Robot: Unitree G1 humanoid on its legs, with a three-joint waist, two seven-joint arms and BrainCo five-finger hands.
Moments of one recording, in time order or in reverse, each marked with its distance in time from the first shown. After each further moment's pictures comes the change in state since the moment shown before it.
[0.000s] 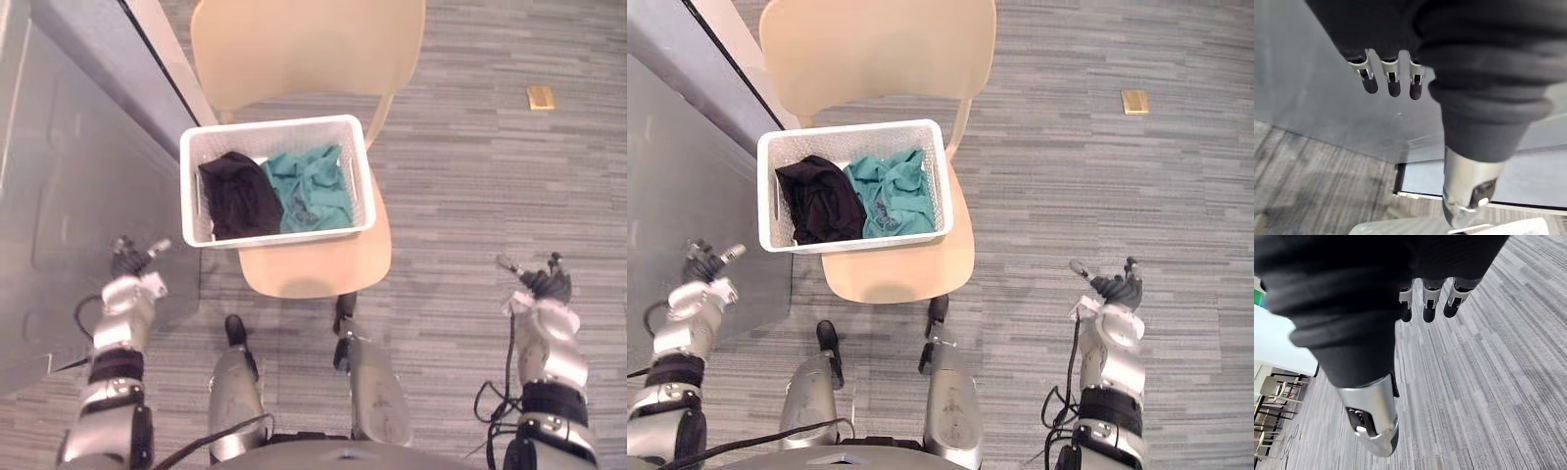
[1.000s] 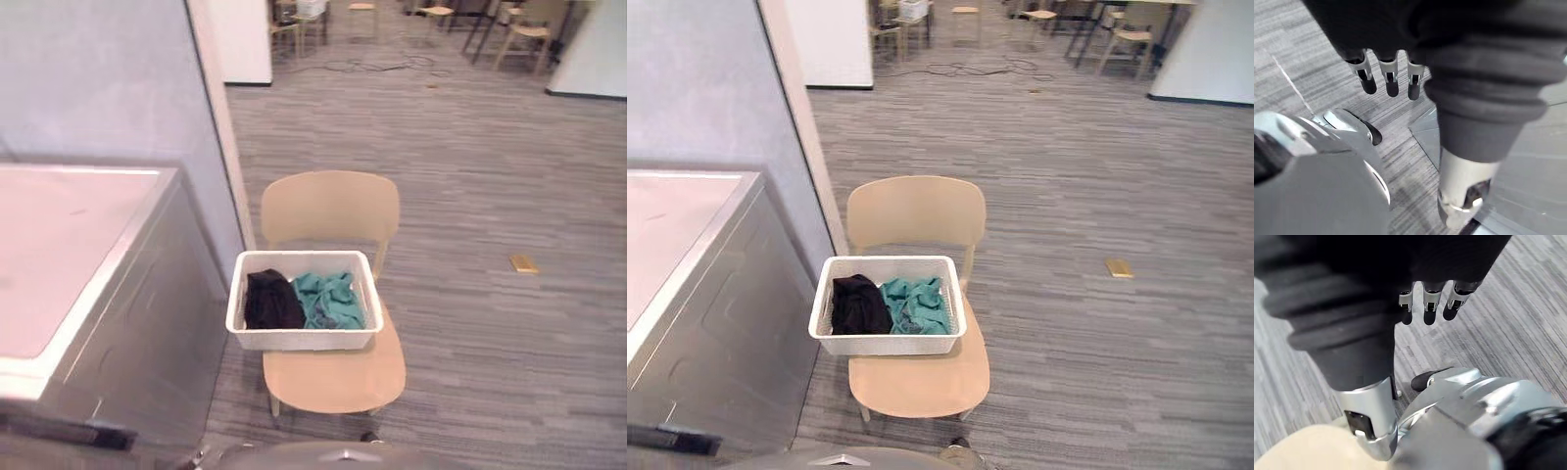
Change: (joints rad) left arm 0.454 -0.343 0.284 0.330 0.063 -0.005 -0.043; right arm 0.205 0.236 -0.058 0.693 -0.245 0.003 0.154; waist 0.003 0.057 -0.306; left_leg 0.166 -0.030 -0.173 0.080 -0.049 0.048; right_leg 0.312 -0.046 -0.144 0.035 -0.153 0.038
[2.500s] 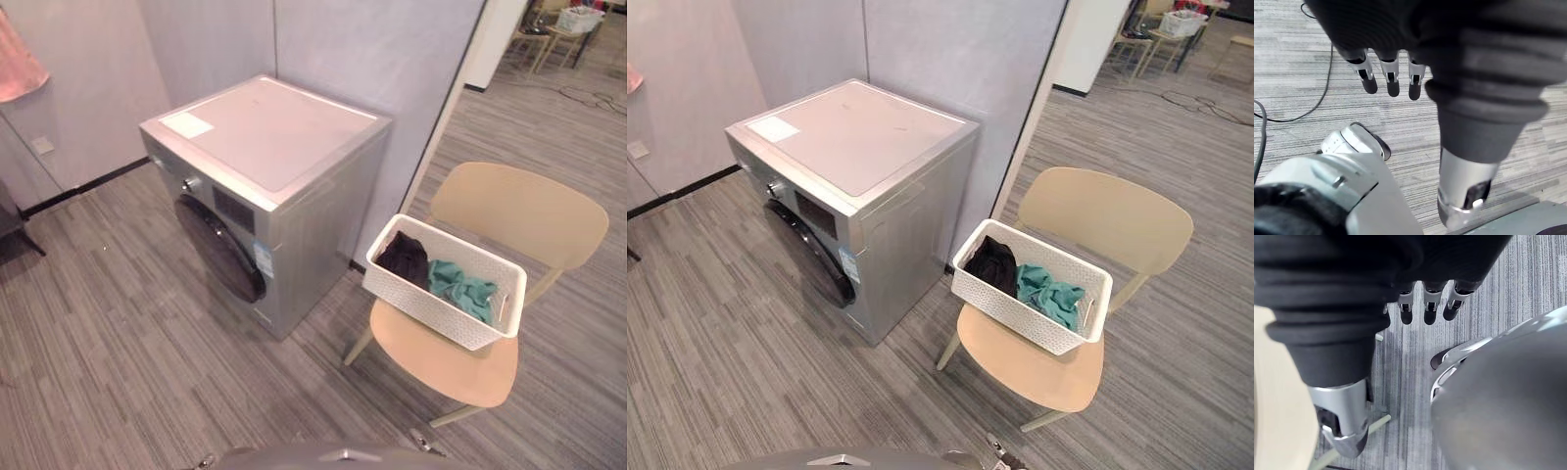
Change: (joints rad) left arm 0.006 0.059 -0.043 0.067 0.156 0.014 -0.031; right arm -0.013 0.061 -0.093 0.042 0.048 -0.010 0.008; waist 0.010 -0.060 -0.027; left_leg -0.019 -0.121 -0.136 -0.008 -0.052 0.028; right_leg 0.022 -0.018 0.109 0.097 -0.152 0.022
